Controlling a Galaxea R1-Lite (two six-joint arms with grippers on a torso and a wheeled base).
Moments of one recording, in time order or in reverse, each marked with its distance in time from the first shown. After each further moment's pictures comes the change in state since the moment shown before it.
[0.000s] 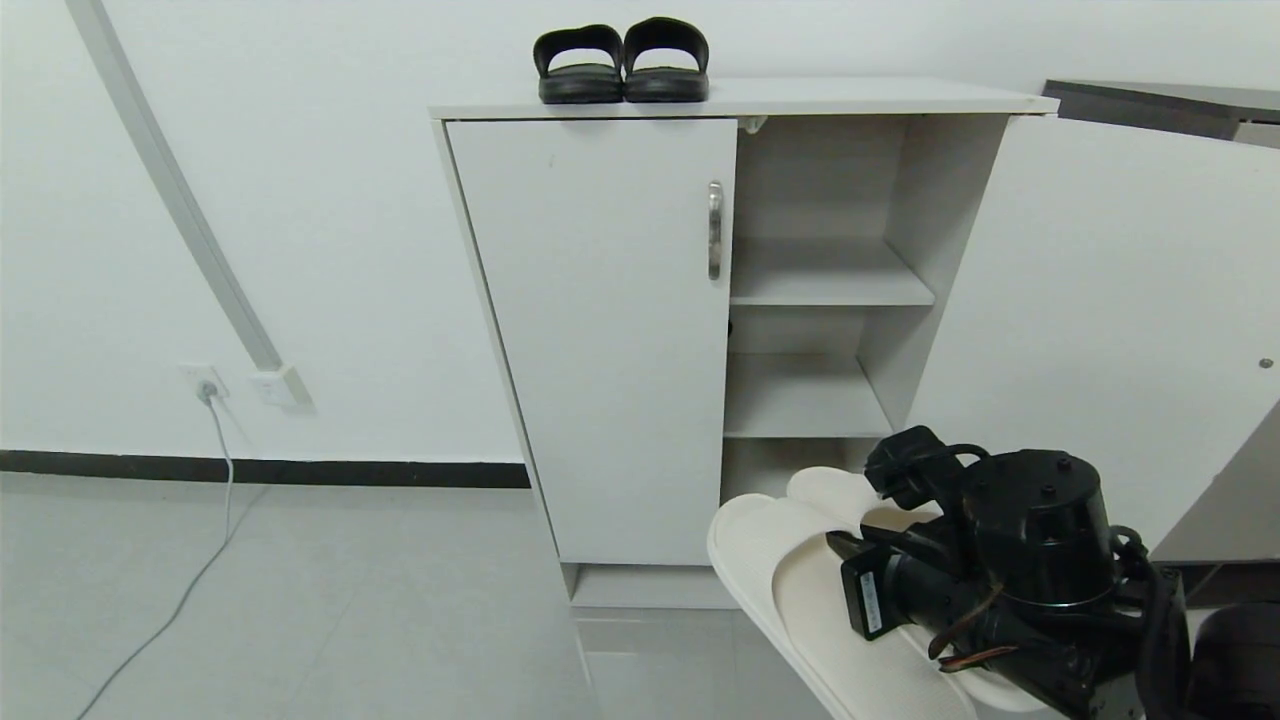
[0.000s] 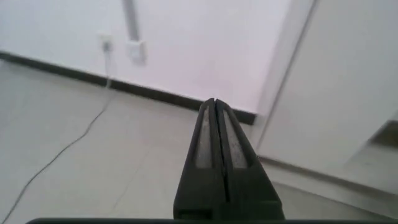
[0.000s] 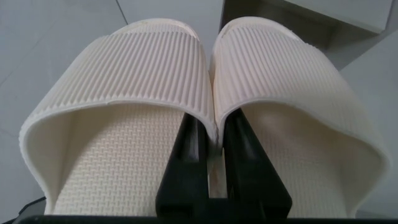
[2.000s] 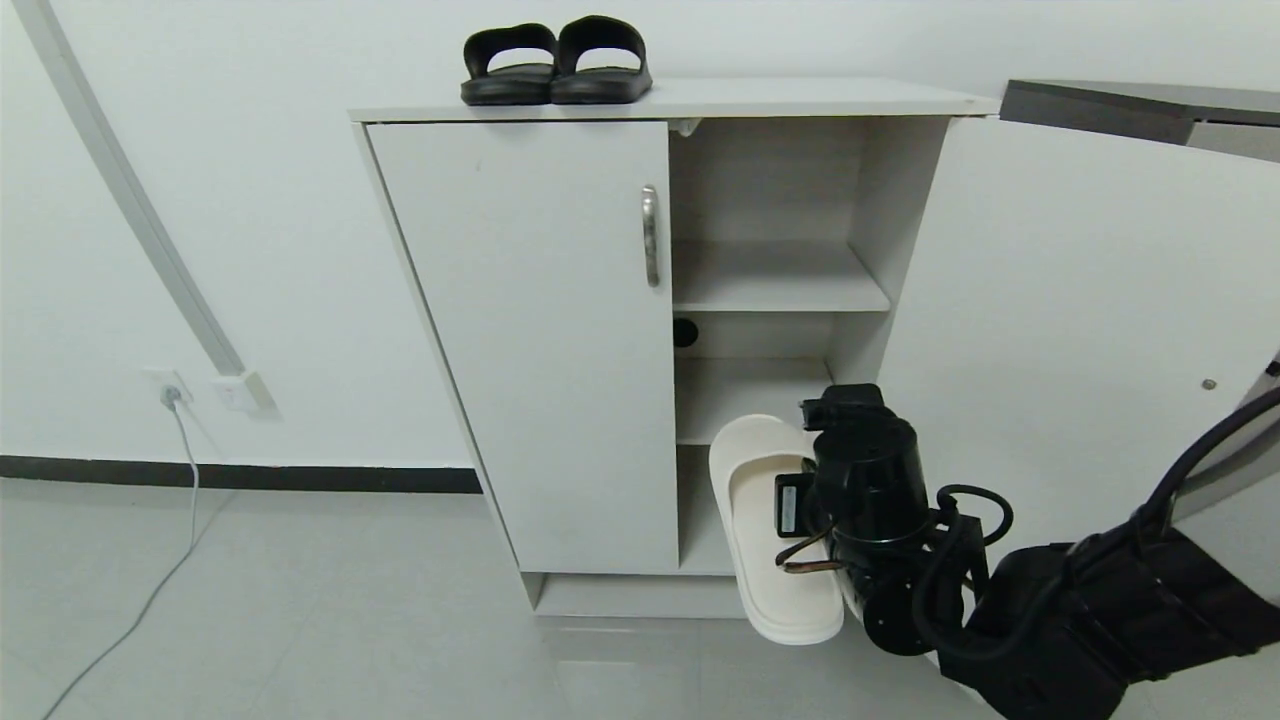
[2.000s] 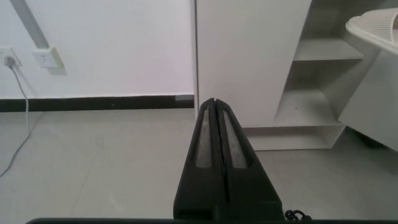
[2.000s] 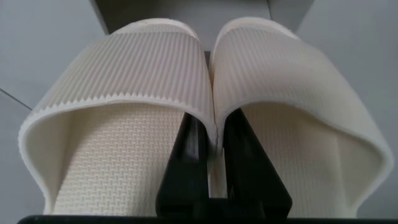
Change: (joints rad) left arm 0.048 -0.515 0.094 0.330 -0.391 0.059; right arm 0.028 0.272 -0.291 -0.073 -0.424 0.126
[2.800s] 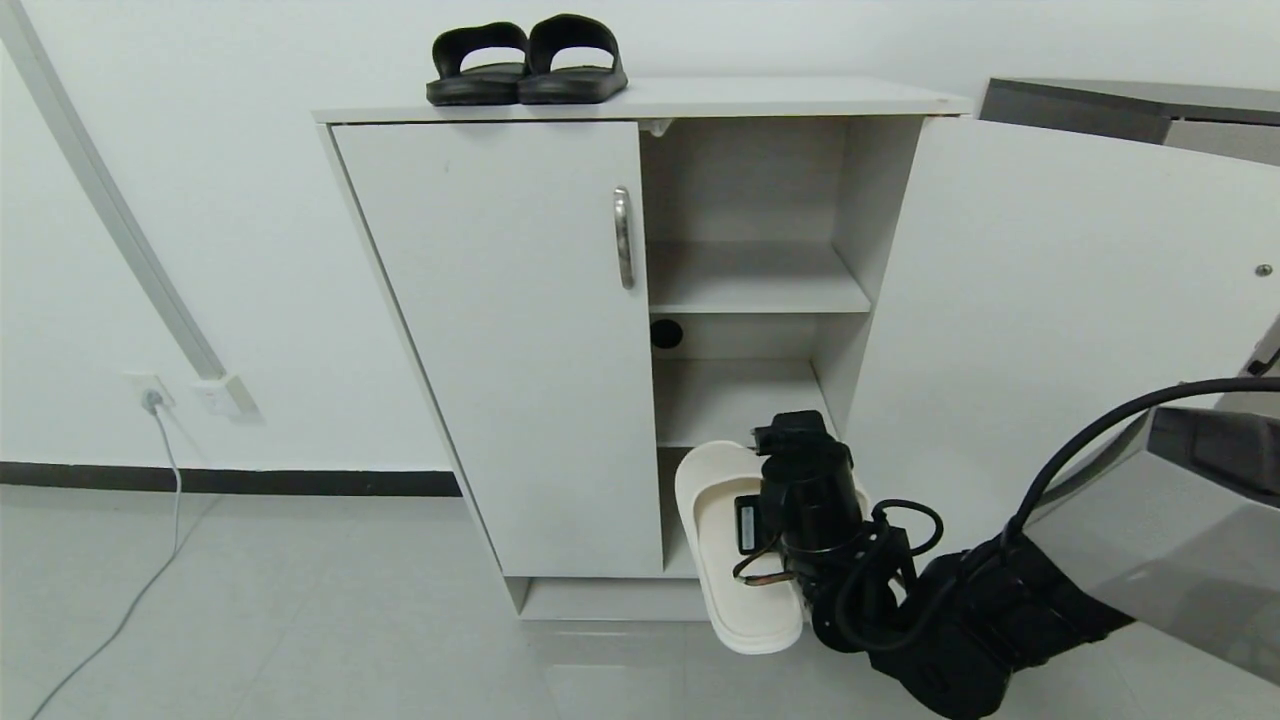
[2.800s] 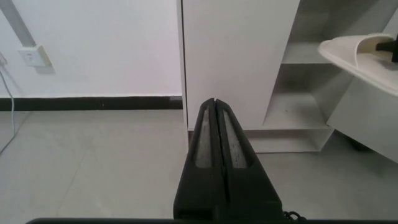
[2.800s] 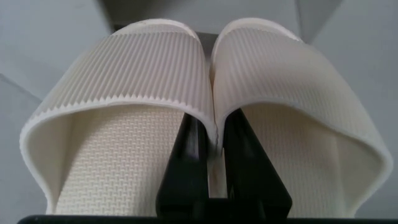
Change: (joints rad) left arm 0.000 0.001 -0.001 0.000 0.001 -0.023; right arm -0.005 0.158 -0.099 -0.024 0.085 0.000
